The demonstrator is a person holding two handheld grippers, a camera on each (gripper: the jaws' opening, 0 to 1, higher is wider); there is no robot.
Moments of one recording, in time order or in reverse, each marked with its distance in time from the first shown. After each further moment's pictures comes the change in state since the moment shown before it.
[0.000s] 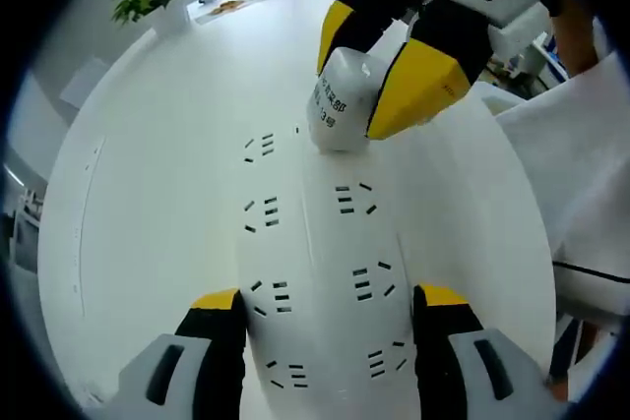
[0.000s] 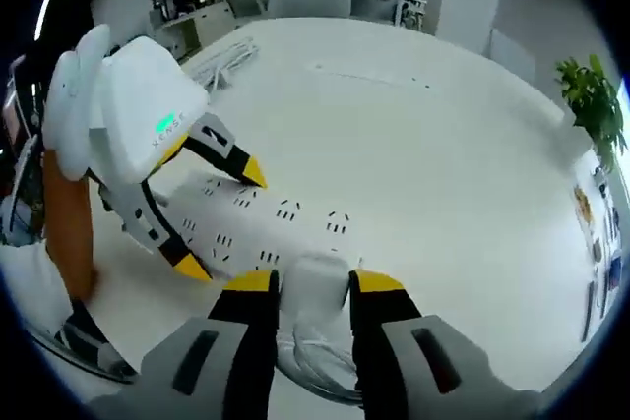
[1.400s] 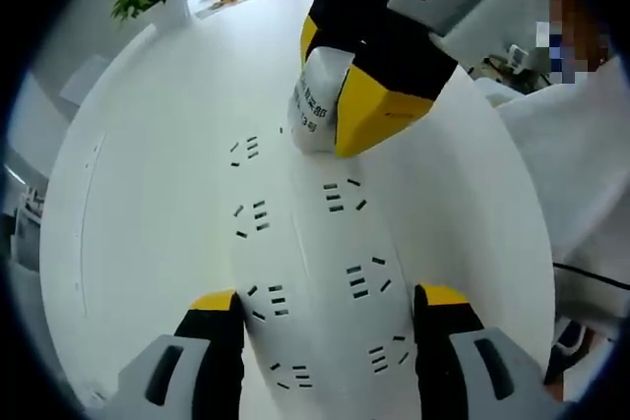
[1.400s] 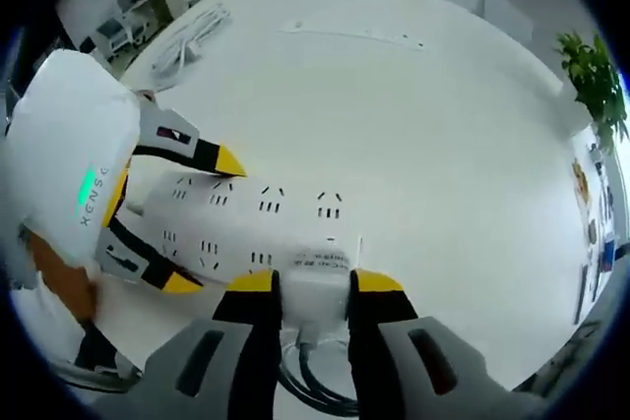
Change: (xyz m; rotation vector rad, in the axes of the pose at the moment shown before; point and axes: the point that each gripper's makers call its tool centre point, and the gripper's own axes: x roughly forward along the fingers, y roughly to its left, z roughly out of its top) left arm -0.002 0.001 -0.002 -0.002 0.035 0.010; right arm 0.019 -0.001 0.000 0.043 0.227 -0.026
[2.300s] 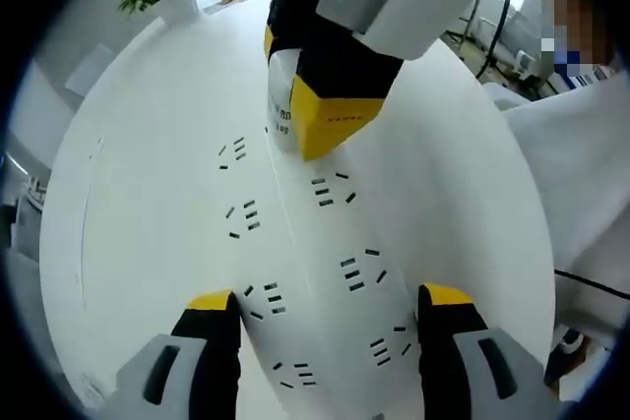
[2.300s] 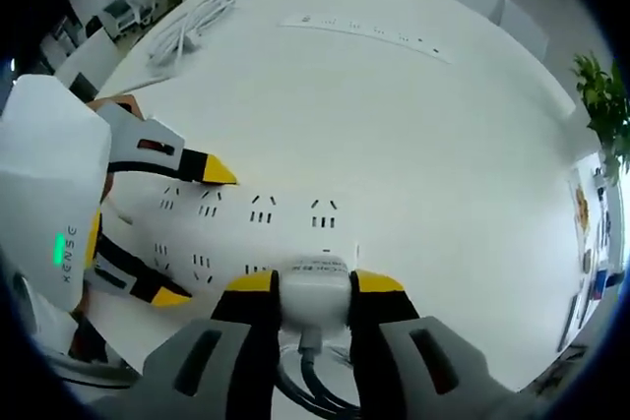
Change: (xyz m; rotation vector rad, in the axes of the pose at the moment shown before) left arm 0.001 0.001 0.001 -0.035 0.001 0.010; right arm 0.007 -0.007 0.011 -0.062 0.019 0.009
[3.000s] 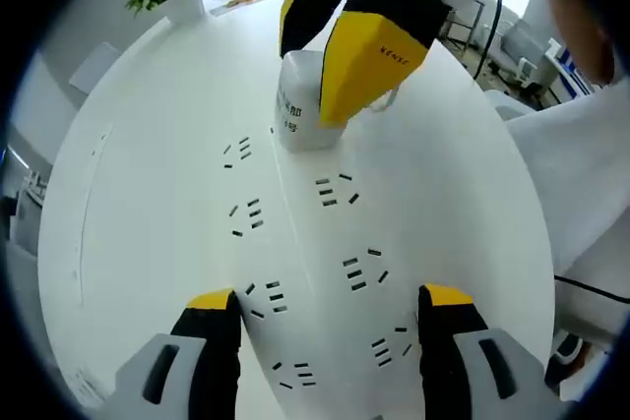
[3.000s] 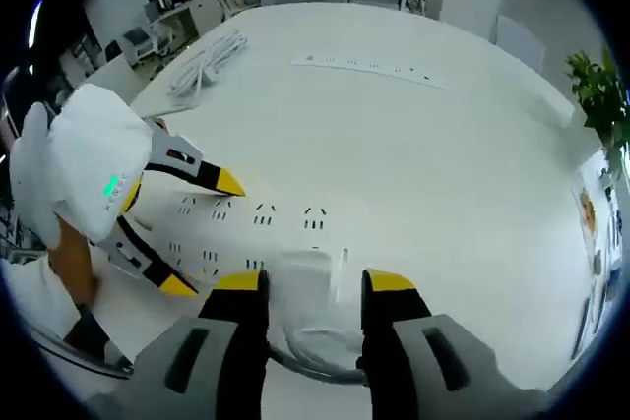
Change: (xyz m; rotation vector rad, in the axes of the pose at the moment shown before) left arm 0.000 -0.001 0.002 -0.016 -0.028 -0.002; right arm -0.018 -0.002 0.007 -0.029 -0.159 0.120
